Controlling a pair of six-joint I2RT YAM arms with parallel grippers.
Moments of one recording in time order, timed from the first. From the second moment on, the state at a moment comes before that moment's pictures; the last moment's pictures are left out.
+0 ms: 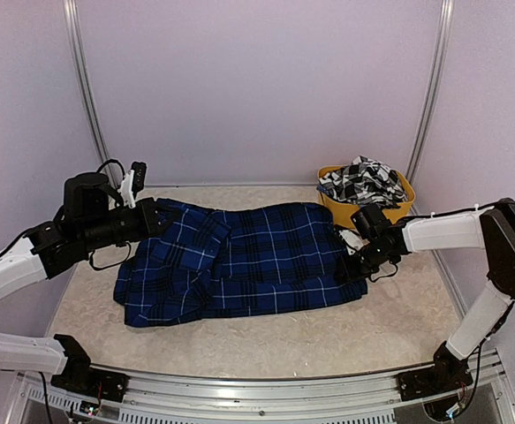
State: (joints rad) left arm -0.62 0.99 0.83 -0.14 0.13 -0.60; right arm 0.49 1.64 0.90 -0.35 -0.17 0.18
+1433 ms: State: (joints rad) left arm -0.36 1.47 1.24 -0.25 0.20 -0.39; right arm 0.48 1.62 1.06 -0.42 -0.04 0.10
